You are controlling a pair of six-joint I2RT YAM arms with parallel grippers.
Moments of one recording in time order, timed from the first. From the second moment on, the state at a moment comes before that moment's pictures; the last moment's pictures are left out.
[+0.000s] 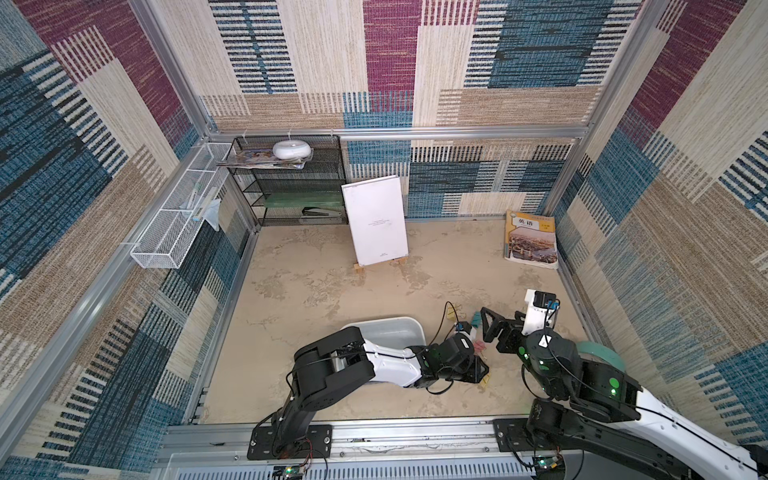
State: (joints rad) left arm -1.20 1.99 1.08 0.29 0.16 -0.98; right arm 1.03 0.51 0.71 -0.67 0.74 0.72
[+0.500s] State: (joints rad) left arm -1.20 1.60 0.93 0.06 0.02 -0.89; right arm 1.03 0.61 0.70 -0.58 0.68 0.69
